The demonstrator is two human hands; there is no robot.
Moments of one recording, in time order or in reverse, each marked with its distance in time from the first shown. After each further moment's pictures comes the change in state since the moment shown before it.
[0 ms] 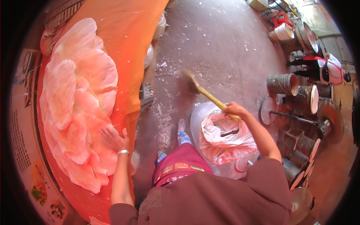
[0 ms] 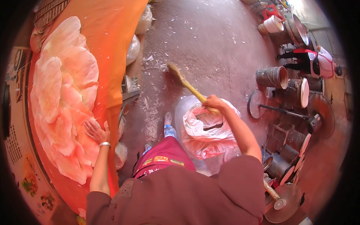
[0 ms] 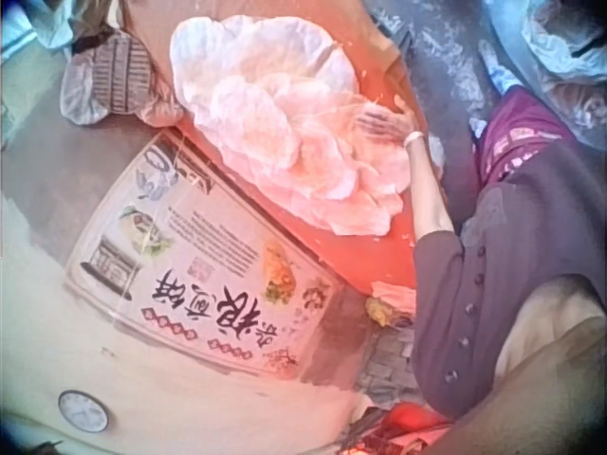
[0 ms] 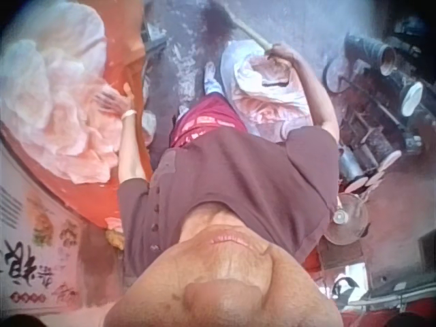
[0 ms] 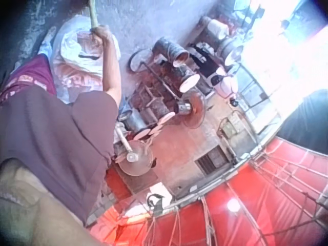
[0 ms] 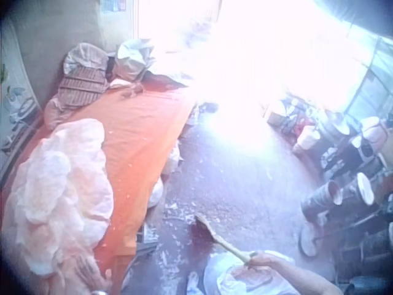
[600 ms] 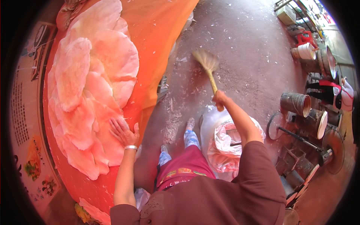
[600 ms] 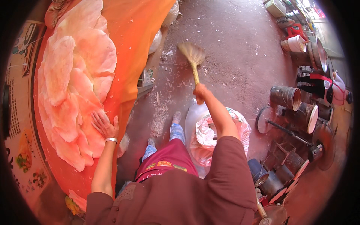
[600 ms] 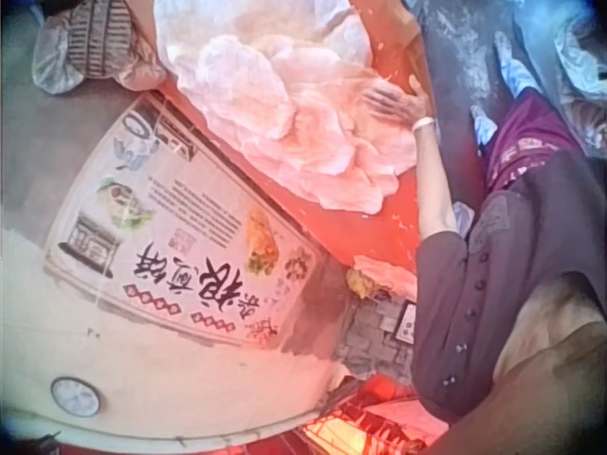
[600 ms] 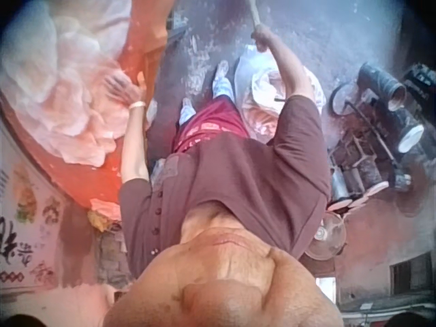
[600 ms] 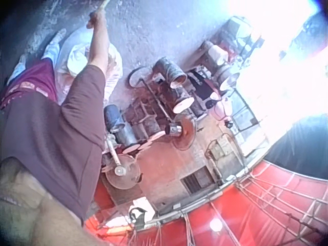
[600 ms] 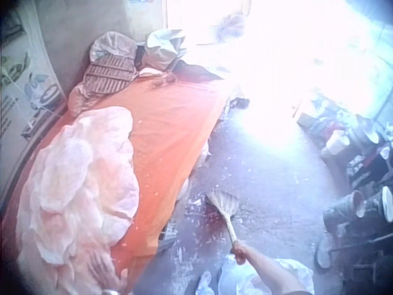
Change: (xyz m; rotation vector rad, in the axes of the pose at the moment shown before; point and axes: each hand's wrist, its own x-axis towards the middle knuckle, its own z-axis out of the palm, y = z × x) left_hand 0.012 0.013 0.002 -0.051 -0.077 -0.040; right_hand 0.223 -0.077 0.071 -0.697 0.249 -0.089
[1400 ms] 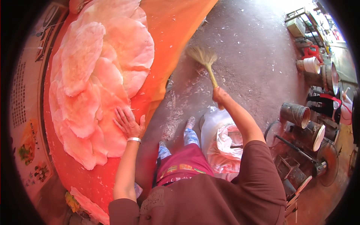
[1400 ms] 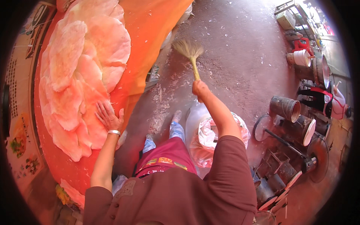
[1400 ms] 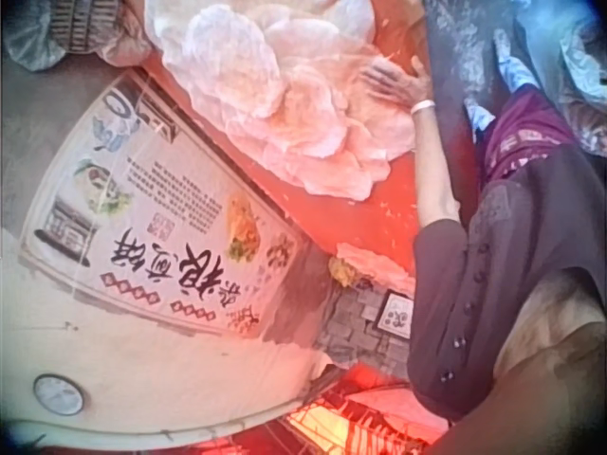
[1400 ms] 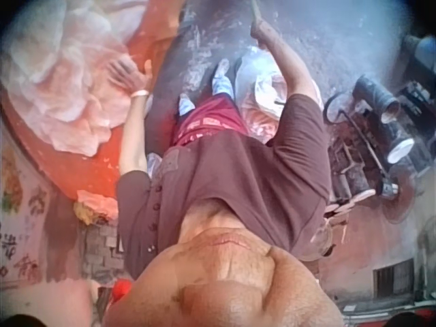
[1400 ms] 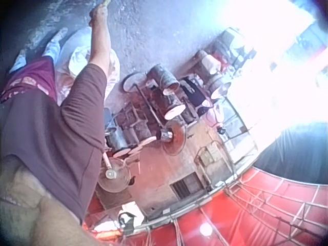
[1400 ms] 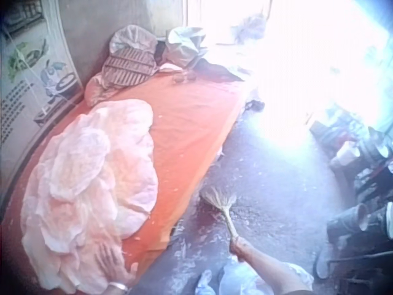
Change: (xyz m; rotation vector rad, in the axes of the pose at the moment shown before) left_hand -0.001 -0.010 -0.008 -0.039 -0.038 -0.049; right_hand -0.033 -0.074 -0.021 -0.218 0.131 -0.253
